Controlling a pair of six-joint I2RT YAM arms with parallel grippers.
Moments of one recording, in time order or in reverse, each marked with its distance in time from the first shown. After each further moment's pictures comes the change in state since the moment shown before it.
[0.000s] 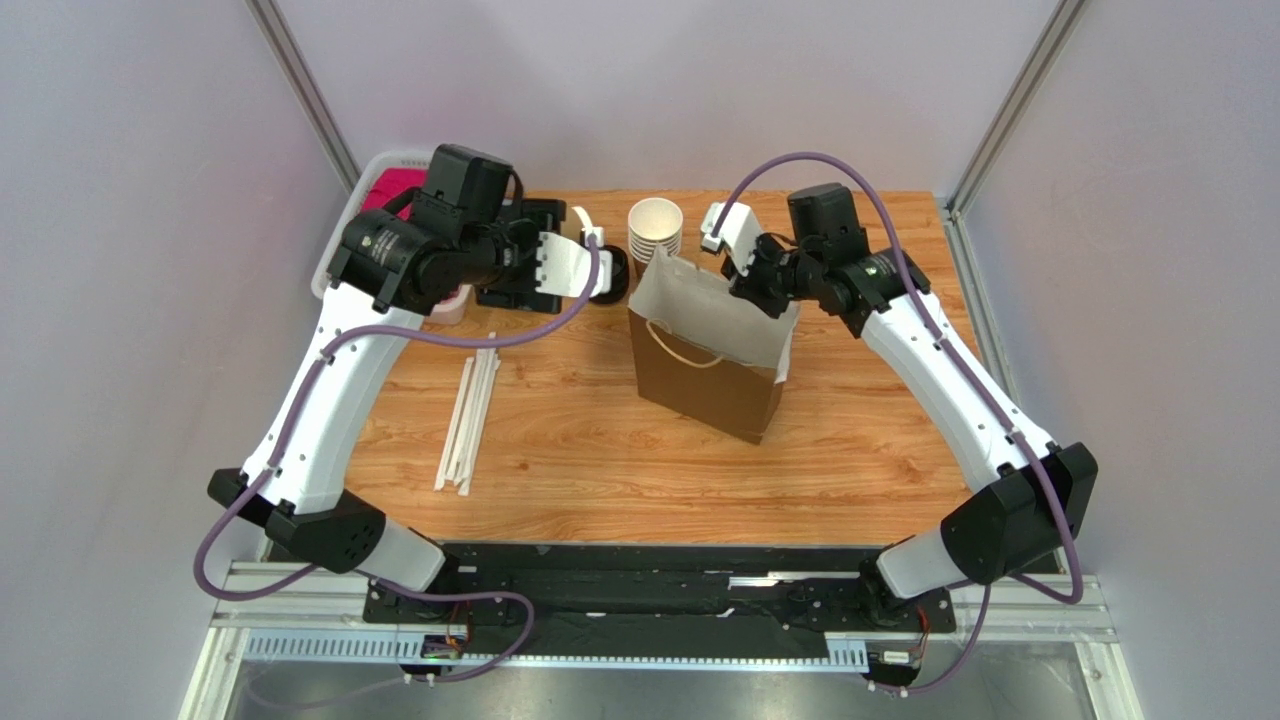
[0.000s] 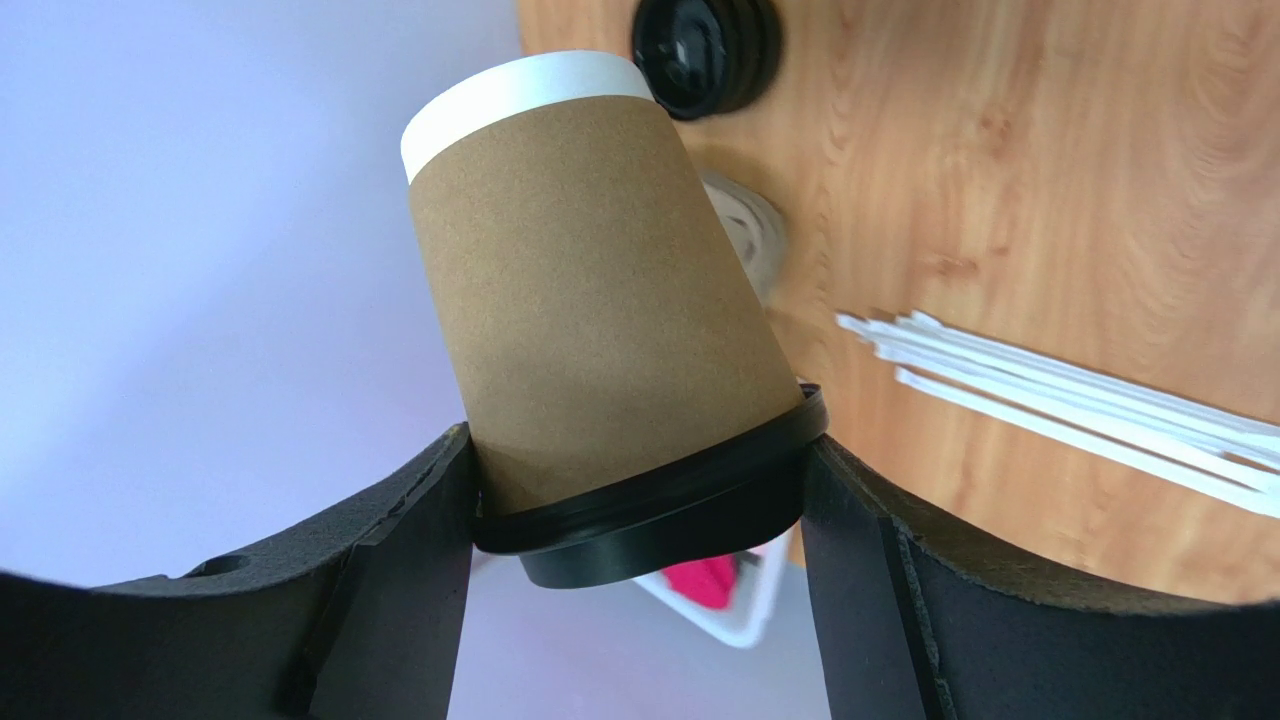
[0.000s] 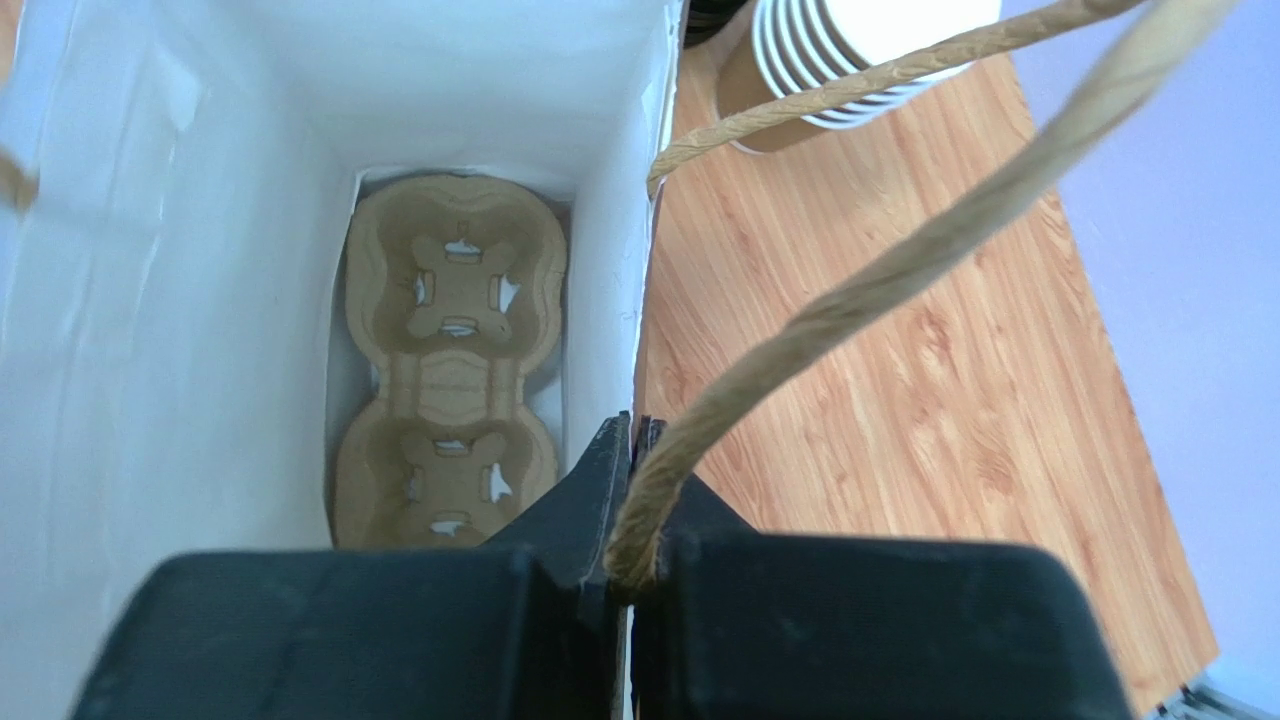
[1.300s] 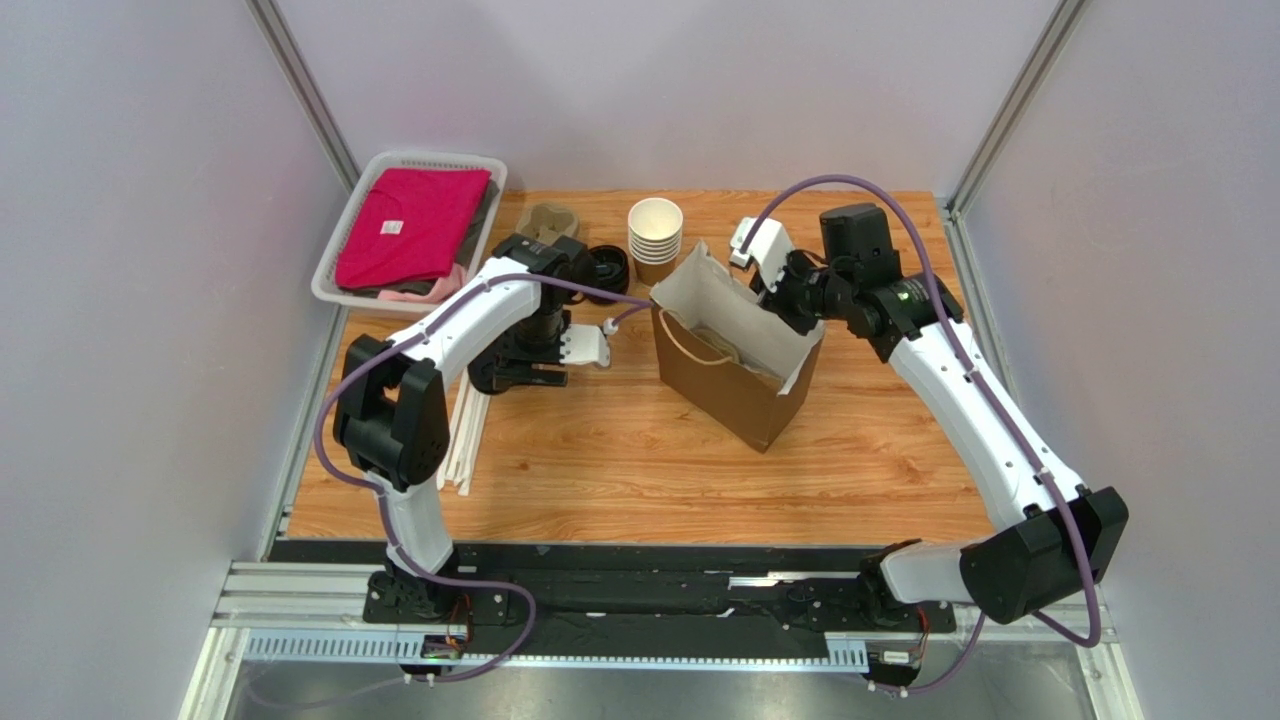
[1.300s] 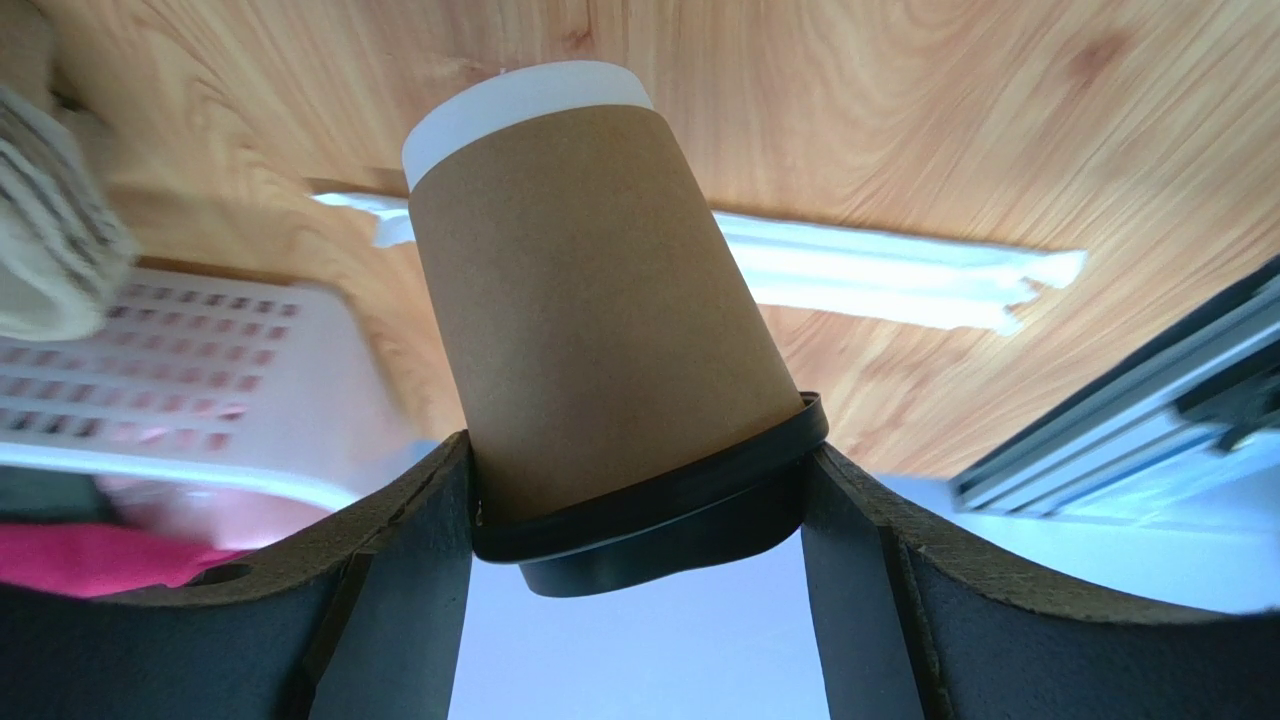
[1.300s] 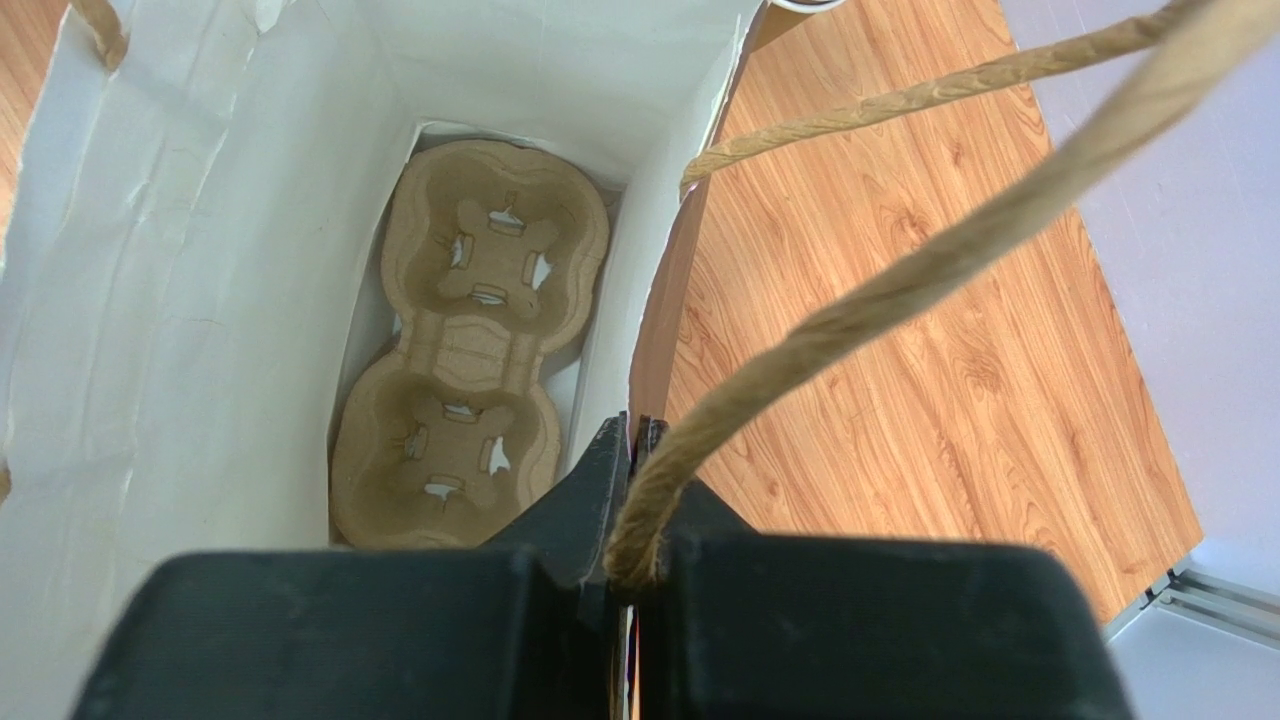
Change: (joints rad) left arm 0.046 0.363 -0.414 -0.074 -0.270 -0.223; right arm -0.051 -0.132 -0.116 -0.021 0.038 -0.012
